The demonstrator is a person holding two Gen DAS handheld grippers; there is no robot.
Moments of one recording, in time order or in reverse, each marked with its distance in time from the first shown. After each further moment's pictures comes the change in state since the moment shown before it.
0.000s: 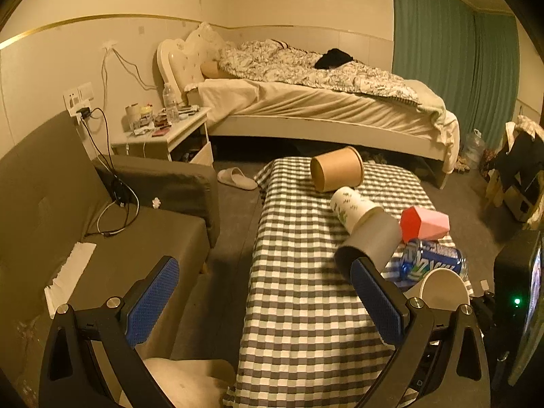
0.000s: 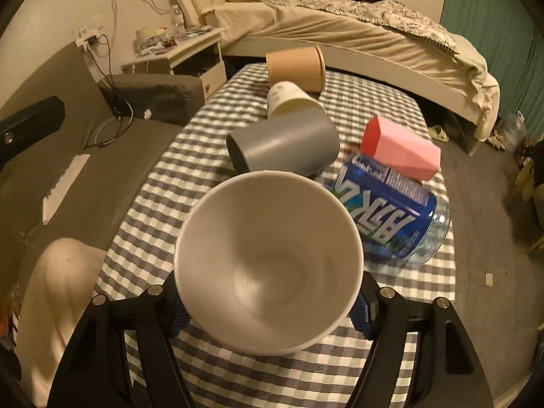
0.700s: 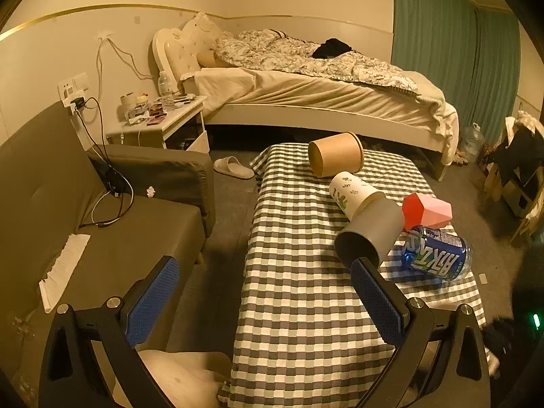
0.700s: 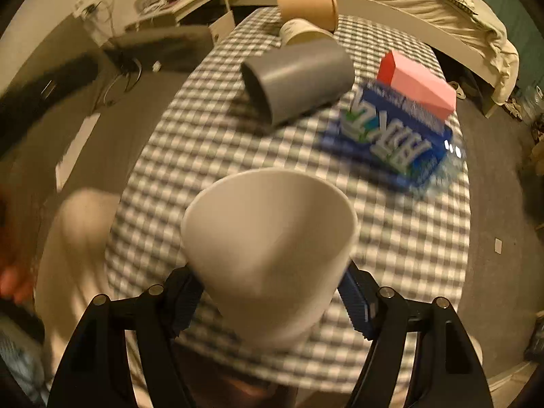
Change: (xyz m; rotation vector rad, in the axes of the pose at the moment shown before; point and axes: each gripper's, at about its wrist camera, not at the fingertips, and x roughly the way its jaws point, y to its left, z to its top) left arm 0.013 -0.001 -0.011 -0.002 0.039 -0.015; right arm 0.005 0.001 -0.016 0.016 0.231 0.068
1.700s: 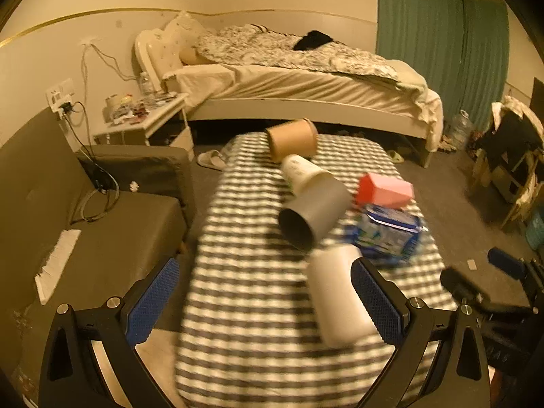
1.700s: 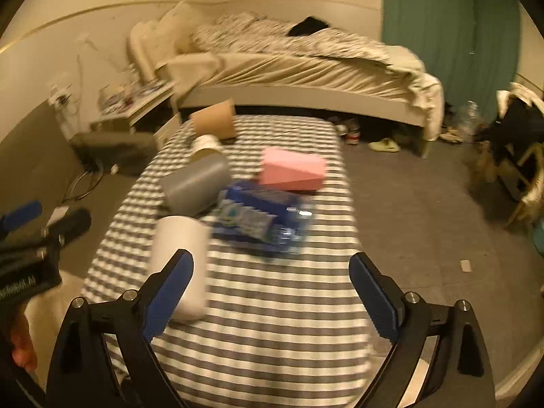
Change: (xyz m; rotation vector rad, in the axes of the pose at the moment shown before) left arm -0.031 -0.073 -0.022 0.038 0.041 -0.040; right arm -0.093 -0.077 -0.044 0.162 -0.445 -0.180
